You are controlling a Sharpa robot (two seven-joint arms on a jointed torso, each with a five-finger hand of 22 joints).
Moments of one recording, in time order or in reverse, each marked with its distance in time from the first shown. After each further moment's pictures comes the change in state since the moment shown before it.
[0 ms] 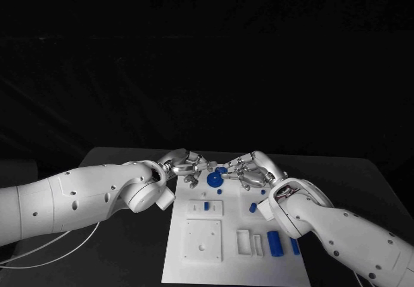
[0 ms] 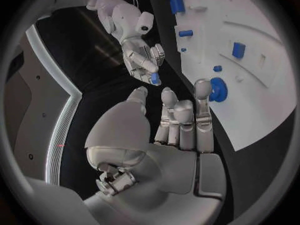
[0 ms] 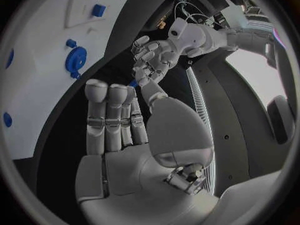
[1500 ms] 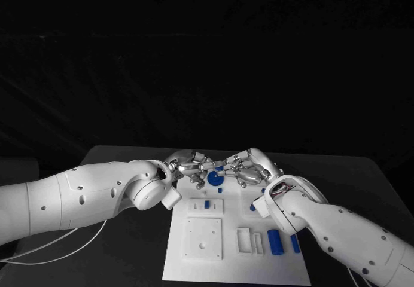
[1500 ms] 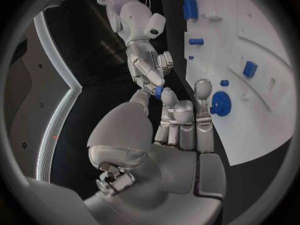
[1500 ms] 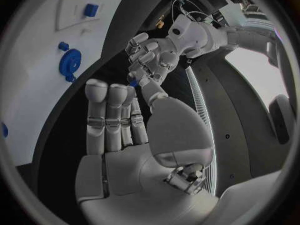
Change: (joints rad) left arm -0.001 0.030 0.000 -0.009 0.088 0.061 -0.007; left_hand 0.020 0.059 -0.002 -0.064 0.039 0.016 -0.009 0.000 0.004 0.004 -0.004 -0.004 0.004 0.003 0.003 0.000 0.021 0.000 -0.003 0.004 0.016 0.000; right arm 0.007 0.032 0.002 -0.011 0.000 0.006 -0.017; right_hand -0.003 -0.002 0.003 0.002 0.006 0.005 0.000 0.004 0.000 0.000 0.000 -0.004 0.000 0.000 0.000 -0.004 0.001 0.000 0.000 0.000 -0.004 0.000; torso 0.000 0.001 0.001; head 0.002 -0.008
